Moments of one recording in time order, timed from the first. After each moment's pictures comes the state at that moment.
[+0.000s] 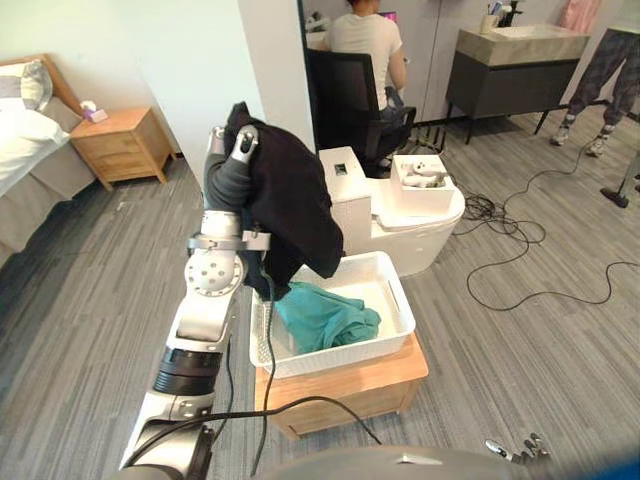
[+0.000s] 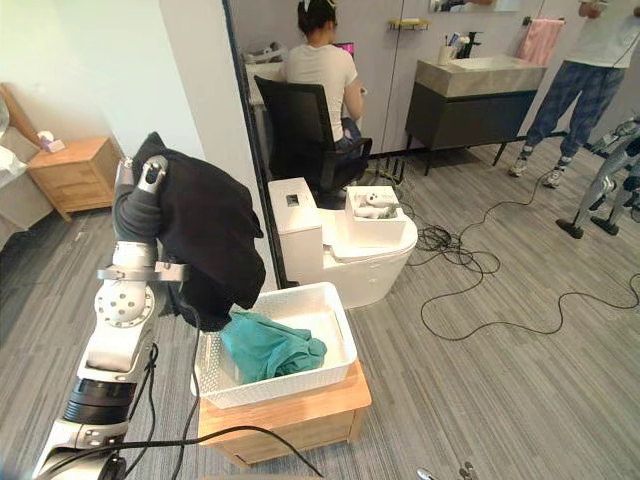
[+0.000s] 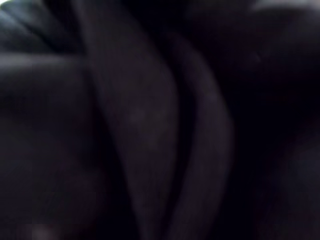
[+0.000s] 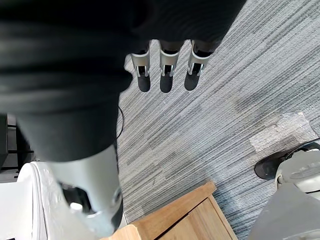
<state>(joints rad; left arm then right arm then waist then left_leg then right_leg) -0.30 0.33 -0.02 -0.09 -0.03 -0.28 0.16 0.31 -0.08 -0.46 0.90 -0.02 -0.23 -0.01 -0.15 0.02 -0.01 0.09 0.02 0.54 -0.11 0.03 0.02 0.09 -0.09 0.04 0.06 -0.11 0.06</state>
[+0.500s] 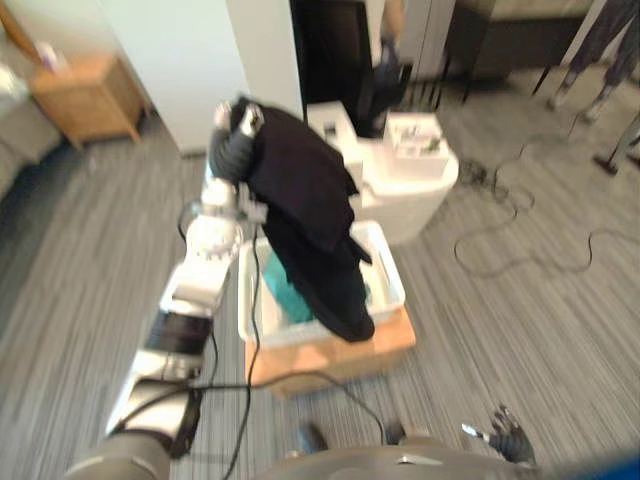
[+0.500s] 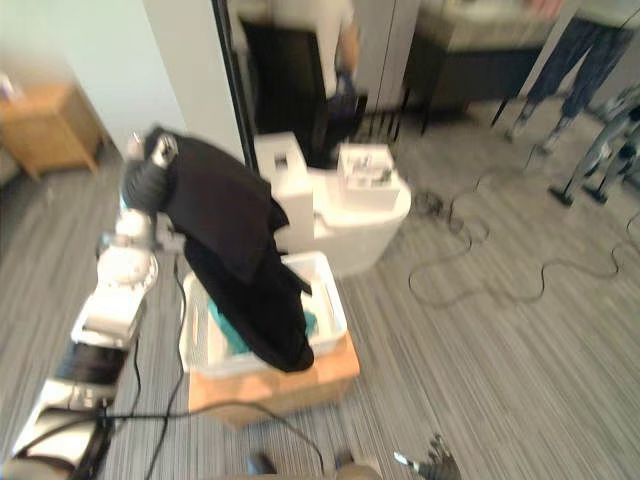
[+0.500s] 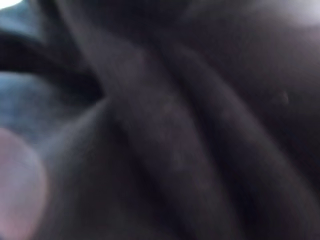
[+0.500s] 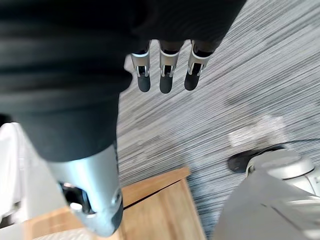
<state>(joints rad) -0.65 0.49 -0.06 0.17 0.05 -0.20 0.32 0.24 -0.08 -0.31 0.77 0.05 -0.22 0.08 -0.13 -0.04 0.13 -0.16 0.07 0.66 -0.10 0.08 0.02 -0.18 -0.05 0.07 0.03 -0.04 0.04</state>
